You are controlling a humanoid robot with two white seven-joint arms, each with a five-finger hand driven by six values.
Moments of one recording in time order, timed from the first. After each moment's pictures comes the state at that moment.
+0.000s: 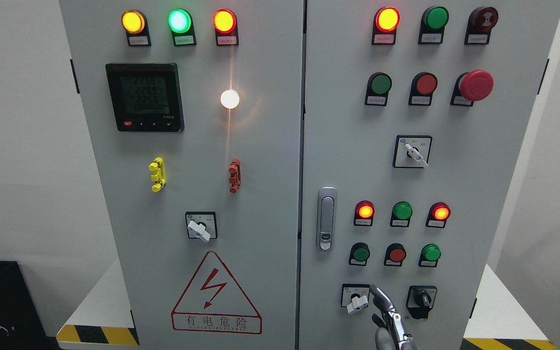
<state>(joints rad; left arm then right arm) 0.00 -0.10 -0.10 -0.07 0.07 -0.06 0.01 0.11 0.13 0.21 -2.09 0.14 0.01 -0.06</state>
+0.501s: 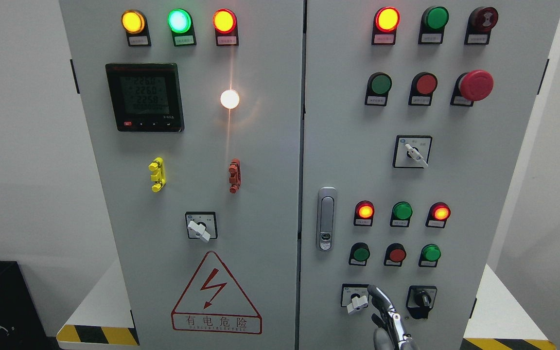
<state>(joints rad) 0.00 -0.10 -0.10 -0.07 0.07 -0.06 0.01 0.11 0.13 0.22 -2.09 0.16 0.01 -0.06</state>
